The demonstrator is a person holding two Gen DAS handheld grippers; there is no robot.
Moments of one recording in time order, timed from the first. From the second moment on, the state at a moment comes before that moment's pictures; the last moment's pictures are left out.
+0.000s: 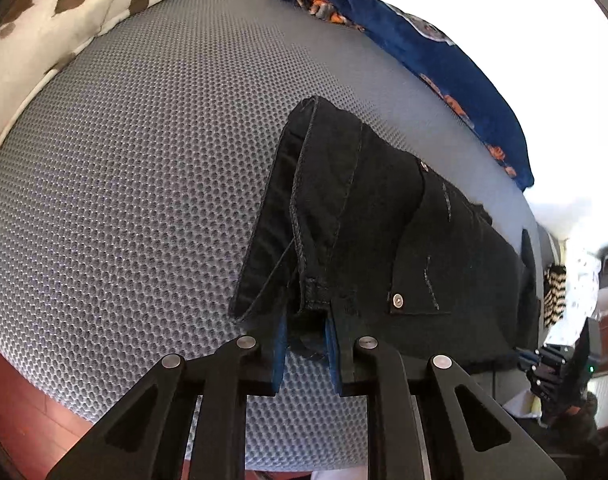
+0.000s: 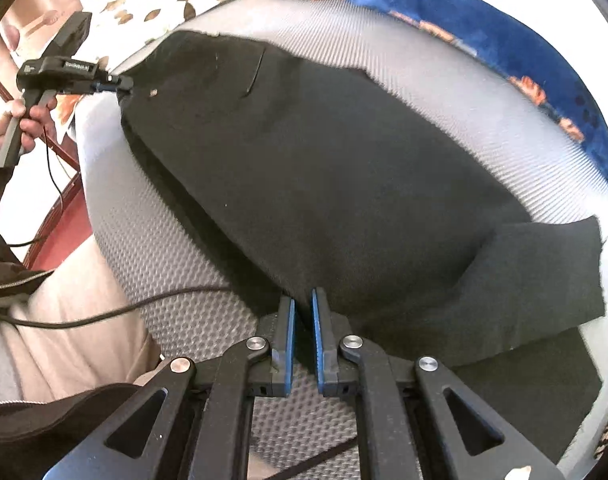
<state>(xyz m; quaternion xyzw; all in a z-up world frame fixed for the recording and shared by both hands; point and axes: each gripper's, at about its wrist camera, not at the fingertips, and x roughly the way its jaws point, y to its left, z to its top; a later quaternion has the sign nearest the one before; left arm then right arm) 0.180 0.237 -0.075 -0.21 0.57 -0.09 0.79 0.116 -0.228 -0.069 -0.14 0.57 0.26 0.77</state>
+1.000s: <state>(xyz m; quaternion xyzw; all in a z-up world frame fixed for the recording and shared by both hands) 0.113 0.003 -0.020 0.04 0.44 -0.27 0.86 0.105 -0.423 0.009 0.16 0.50 0.11 0.85</state>
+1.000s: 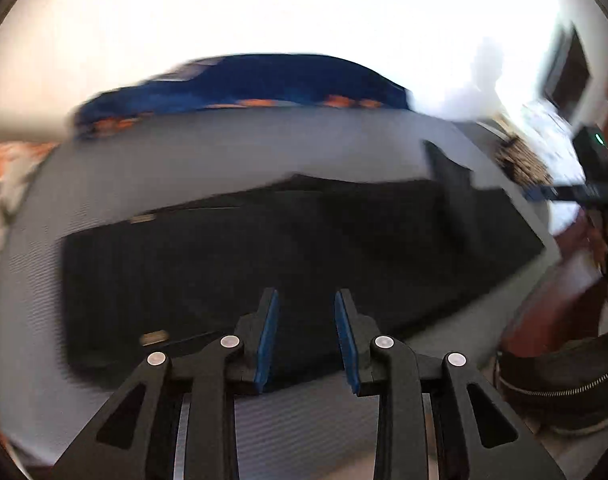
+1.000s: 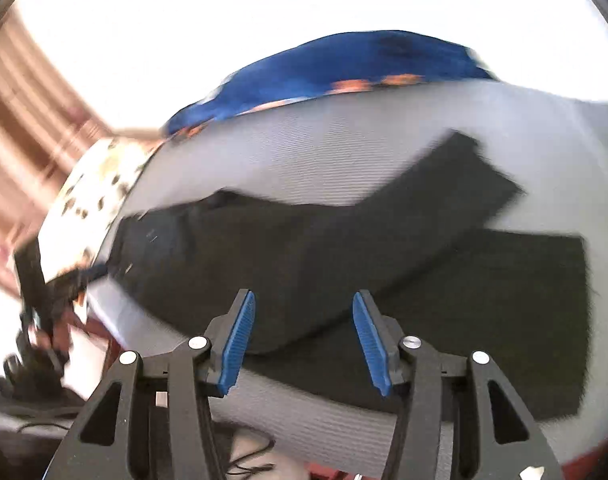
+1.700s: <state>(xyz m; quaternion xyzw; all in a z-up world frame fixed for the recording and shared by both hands) 0.106 -0.171 -0.081 0.11 0.48 -0.34 0.80 0.169 -0.565 -0.094 0.40 0.49 0.00 0.78</state>
